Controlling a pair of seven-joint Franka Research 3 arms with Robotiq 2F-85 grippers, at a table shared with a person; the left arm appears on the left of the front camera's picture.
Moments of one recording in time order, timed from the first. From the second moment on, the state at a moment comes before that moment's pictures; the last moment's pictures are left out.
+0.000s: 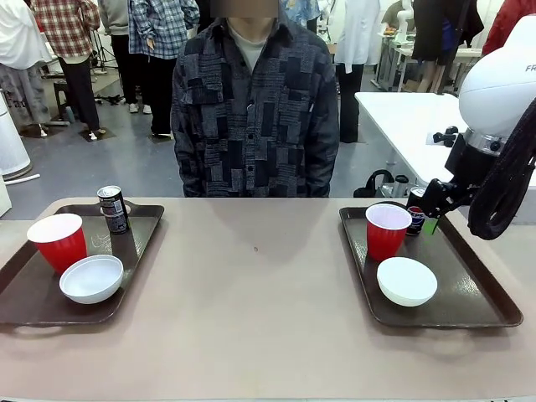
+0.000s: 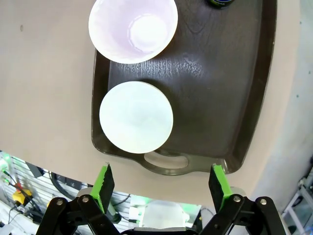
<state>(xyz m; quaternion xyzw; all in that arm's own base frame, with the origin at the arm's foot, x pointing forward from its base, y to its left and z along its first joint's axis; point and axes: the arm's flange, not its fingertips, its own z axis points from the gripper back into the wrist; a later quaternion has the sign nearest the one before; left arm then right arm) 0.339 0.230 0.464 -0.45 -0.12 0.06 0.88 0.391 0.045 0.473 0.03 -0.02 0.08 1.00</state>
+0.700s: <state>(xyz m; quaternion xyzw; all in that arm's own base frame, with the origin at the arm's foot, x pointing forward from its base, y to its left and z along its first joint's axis) 0.339 0.230 0.464 -0.45 -0.12 0.06 0.88 0.371 -0.097 0.533 0.30 -0.08 -0.07 0.95</state>
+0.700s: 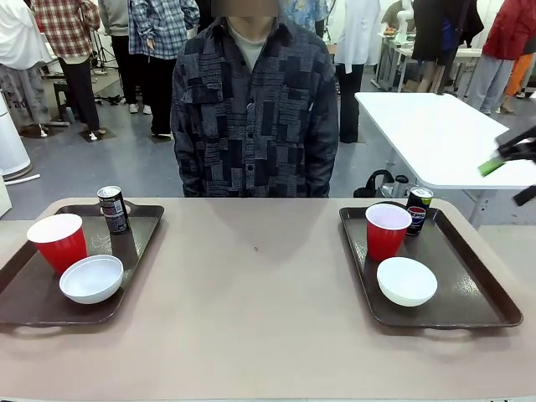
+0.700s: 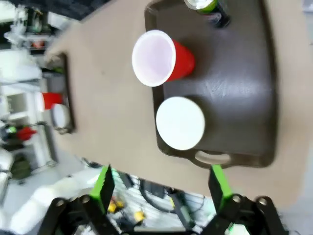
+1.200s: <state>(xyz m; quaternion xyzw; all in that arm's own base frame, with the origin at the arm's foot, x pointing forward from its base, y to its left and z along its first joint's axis) 0.339 0.230 0.464 -0.45 -0.12 0.06 0.88 0.336 -0.182 0.518 0.41 -0.11 0.01 0.91</state>
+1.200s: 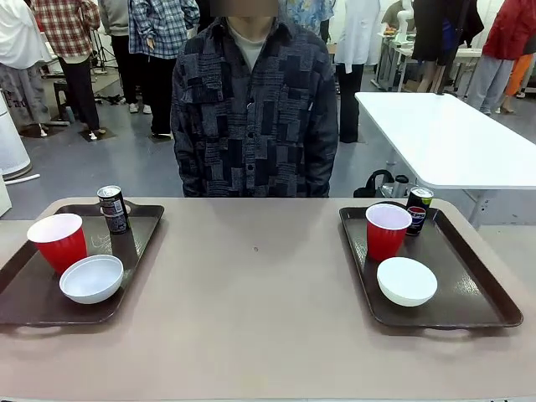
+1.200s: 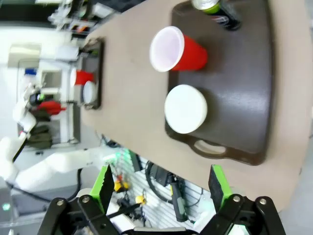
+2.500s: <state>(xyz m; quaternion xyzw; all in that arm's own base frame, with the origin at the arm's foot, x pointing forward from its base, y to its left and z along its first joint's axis) 0.339 0.230 0.464 -0.45 -0.12 0.06 0.88 0.318 -0.217 0.455 0.48 -0.15 0.16 0.85</state>
